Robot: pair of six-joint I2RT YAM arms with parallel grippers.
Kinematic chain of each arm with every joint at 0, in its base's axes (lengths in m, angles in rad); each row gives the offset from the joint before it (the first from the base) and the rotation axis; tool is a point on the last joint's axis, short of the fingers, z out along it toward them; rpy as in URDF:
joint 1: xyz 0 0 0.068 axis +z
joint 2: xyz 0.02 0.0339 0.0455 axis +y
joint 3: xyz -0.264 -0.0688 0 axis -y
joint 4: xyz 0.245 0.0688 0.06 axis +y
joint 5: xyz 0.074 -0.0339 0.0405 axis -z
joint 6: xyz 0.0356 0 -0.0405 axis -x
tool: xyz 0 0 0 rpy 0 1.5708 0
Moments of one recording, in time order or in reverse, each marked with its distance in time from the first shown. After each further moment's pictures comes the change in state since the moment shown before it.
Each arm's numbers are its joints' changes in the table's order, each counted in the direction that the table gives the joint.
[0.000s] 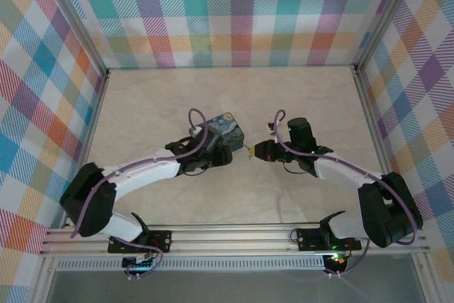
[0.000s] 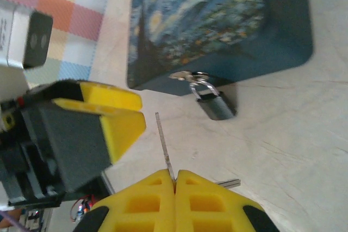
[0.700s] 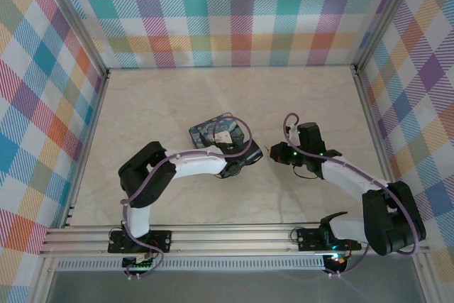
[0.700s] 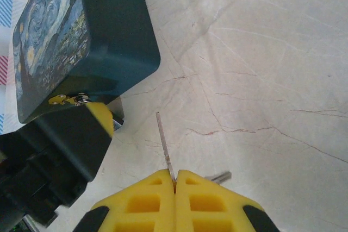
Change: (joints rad) left arm -0.166 0.437 0.318 0.193 -0.467 0.412; right arm -0.089 -0.068 -0.048 0.148 0.233 0.037
